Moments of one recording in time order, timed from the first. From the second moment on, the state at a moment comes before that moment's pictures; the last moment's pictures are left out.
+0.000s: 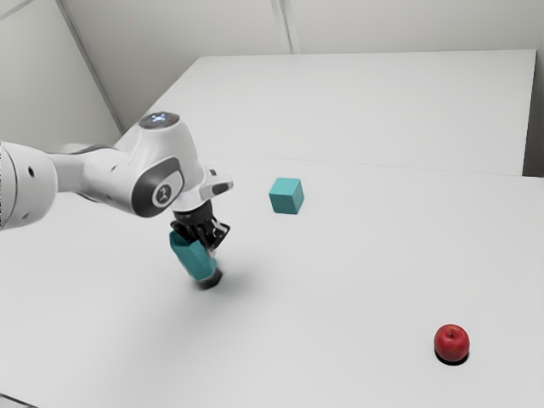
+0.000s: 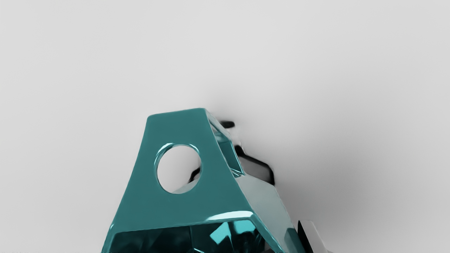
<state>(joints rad) -0.22 0.01 0.13 -2.26 0.09 2.28 -0.12</state>
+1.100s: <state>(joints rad) -0.24 0.05 0.13 -2.24 0.10 2.27 -0.17</state>
